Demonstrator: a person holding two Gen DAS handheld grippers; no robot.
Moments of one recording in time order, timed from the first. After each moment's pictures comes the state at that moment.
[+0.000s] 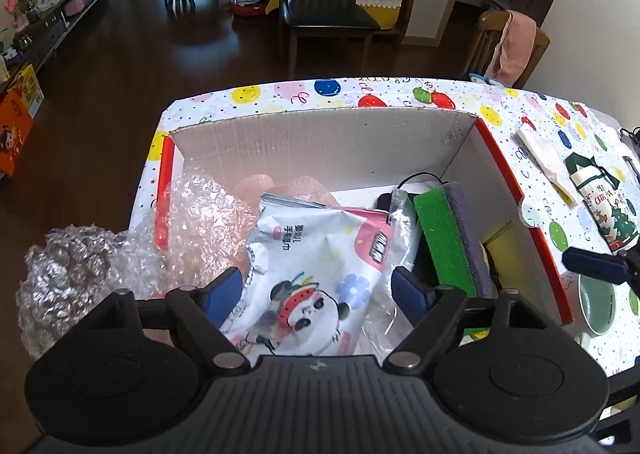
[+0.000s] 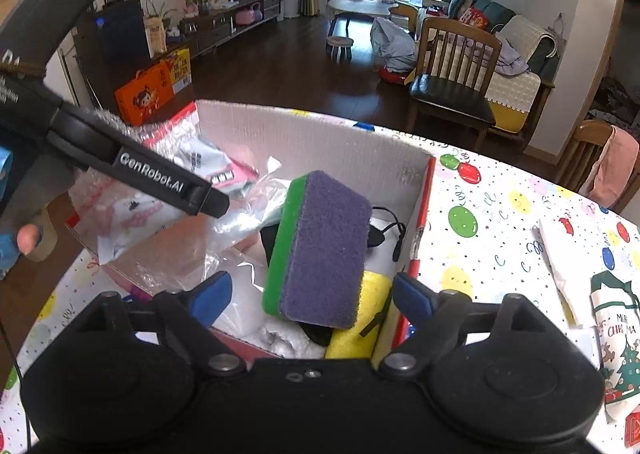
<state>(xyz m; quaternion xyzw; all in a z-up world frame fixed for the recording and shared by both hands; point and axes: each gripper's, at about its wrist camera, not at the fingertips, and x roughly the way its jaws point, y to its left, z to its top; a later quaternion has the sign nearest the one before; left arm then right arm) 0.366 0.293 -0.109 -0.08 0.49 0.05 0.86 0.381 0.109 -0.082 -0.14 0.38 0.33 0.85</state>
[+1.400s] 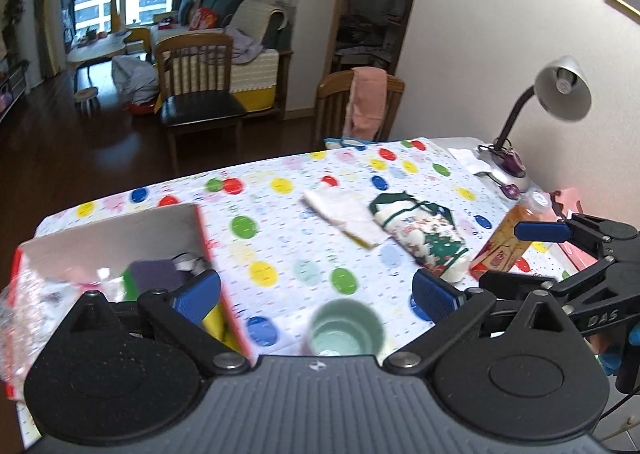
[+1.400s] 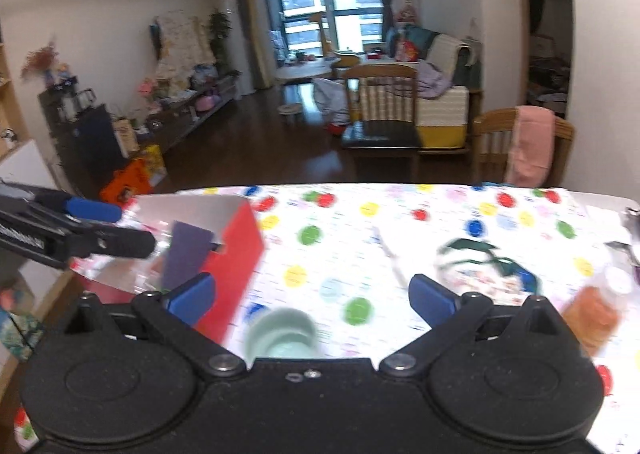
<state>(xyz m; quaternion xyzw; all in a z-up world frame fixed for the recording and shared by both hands) 0.326 0.076 -0.010 -0.04 0.37 -0.08 0.92 0.382 -0.148 -0.016 -0.02 0.33 0.29 0.90</state>
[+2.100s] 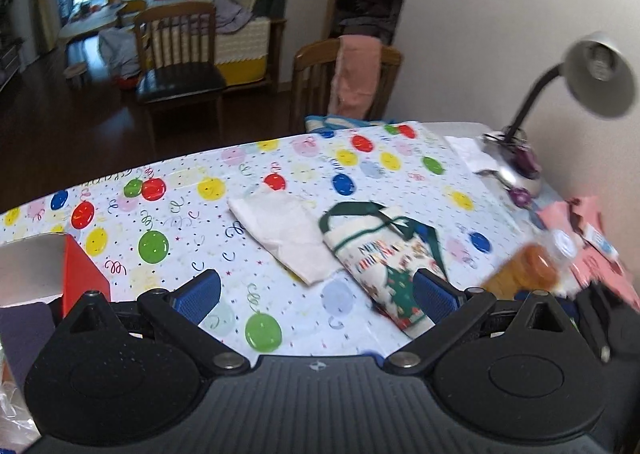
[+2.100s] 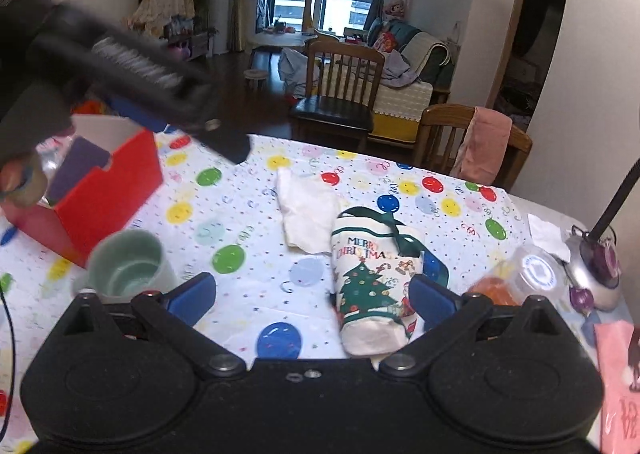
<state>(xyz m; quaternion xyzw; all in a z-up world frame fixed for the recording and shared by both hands) 0.457 -0.048 -0.054 -0.05 0.42 -0.06 0.91 0.422 -0.204 -0.084 -0.14 0.33 0.25 0.90</state>
